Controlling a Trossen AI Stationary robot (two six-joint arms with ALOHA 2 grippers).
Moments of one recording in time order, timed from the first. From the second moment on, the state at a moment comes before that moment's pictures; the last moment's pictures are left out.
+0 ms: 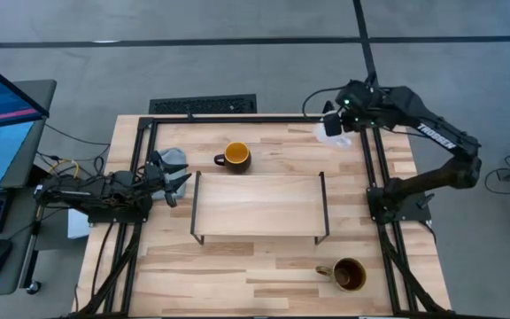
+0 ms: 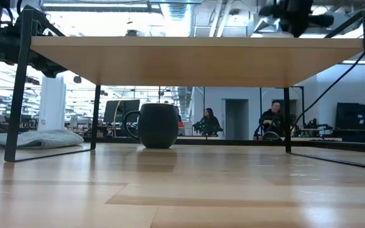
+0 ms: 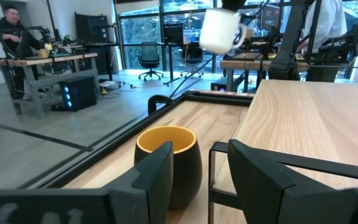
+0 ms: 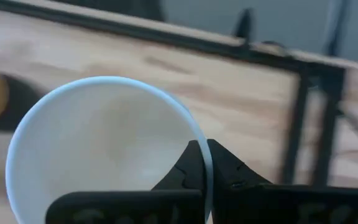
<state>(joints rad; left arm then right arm) -0.07 0.03 0.03 0.01 -0.49 0.01 -0.51 1.28 1.55 -1.42 0.25 0.71</state>
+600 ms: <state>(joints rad) -0.07 0.03 0.03 0.01 -0.49 0.00 -0.02 1.36 1.64 -1.46 0.15 1.26</state>
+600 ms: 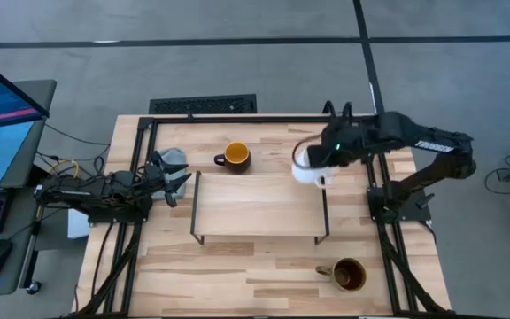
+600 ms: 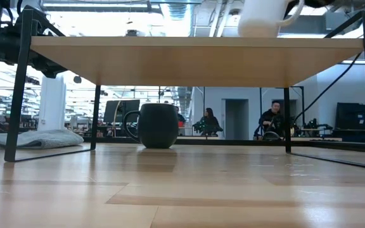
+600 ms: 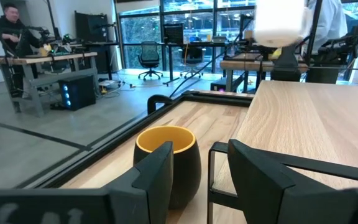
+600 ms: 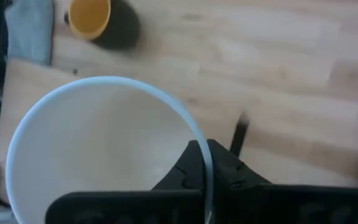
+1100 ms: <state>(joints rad) -0.07 0.03 0.03 0.01 -0.48 -0.01 0.19 1.50 1.64 -1.46 0.18 1.63</state>
